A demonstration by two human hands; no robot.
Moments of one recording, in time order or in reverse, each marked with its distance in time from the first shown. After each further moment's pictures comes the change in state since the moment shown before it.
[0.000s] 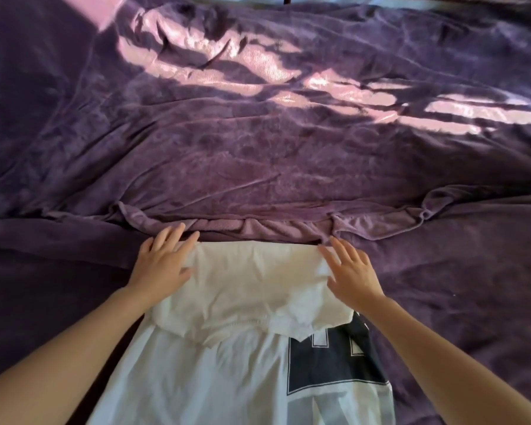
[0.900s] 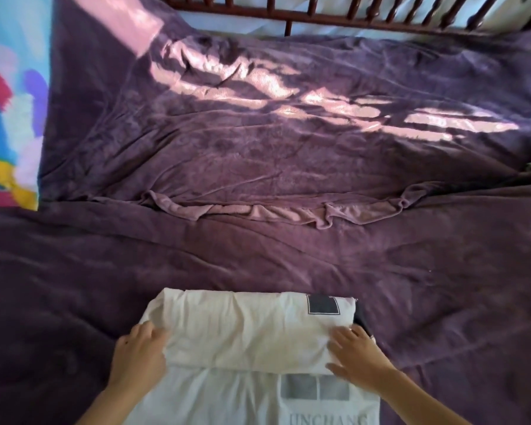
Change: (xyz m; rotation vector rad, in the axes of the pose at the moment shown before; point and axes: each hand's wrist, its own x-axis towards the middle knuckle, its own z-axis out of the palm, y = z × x) left_hand -0.203 0.015 0.049 -0.023 -0.133 -0.135; right_hand -0.177 -0.036 0.037 -0.129 -0.359 -0.312
